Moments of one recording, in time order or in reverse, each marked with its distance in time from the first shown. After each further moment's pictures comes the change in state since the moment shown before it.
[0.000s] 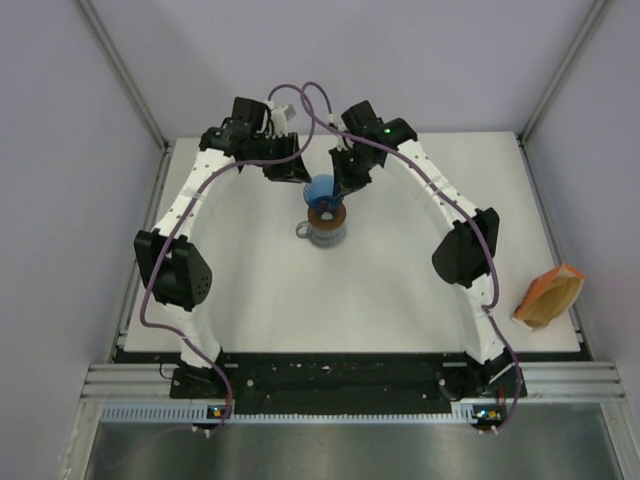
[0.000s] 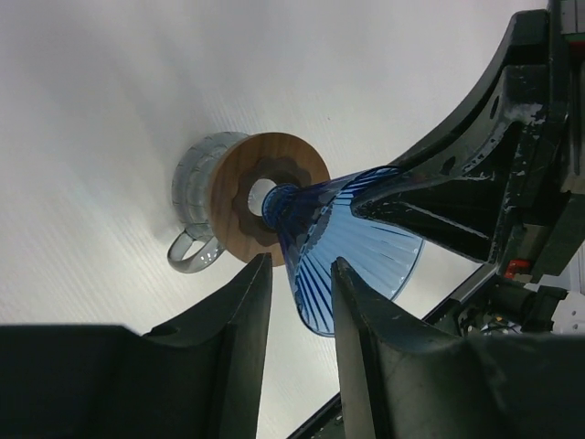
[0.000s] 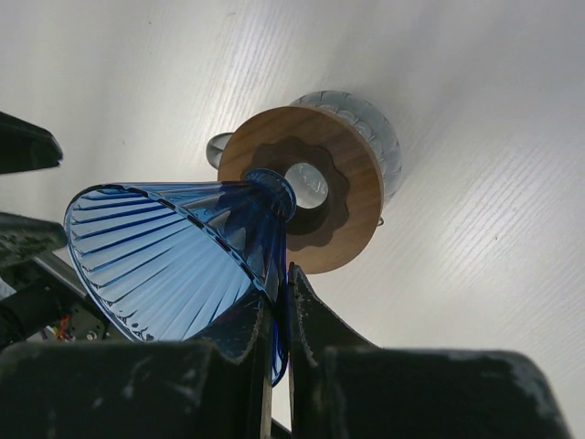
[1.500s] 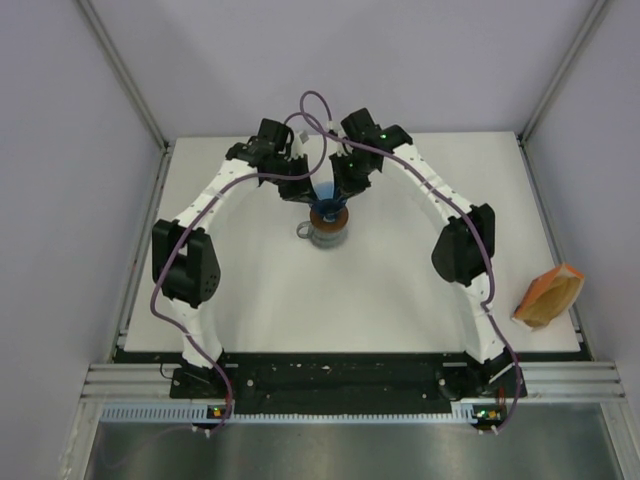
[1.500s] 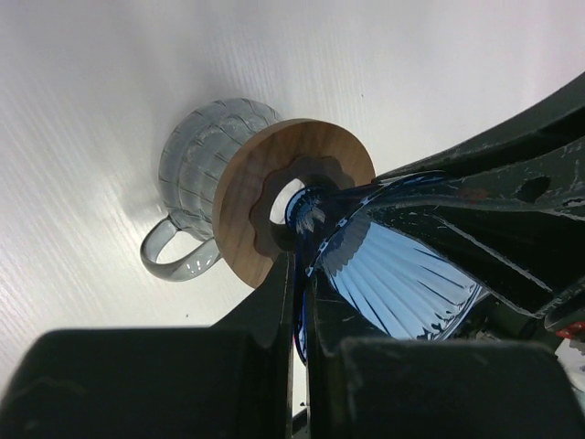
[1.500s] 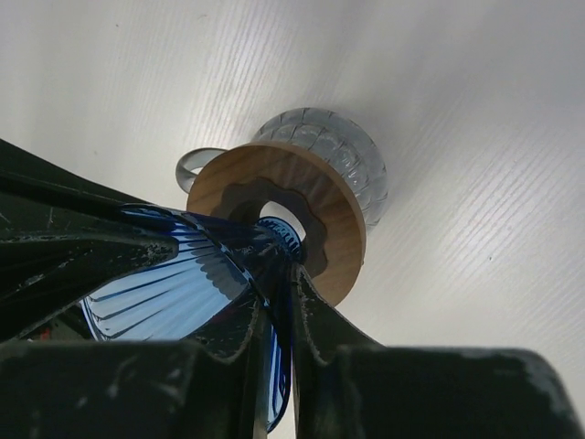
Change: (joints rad) left arm -0.081 0.052 -0.150 0.087 -0.087 -0.150; right arm -0.017 0.019 -0.083 0.087 0.002 -0.005
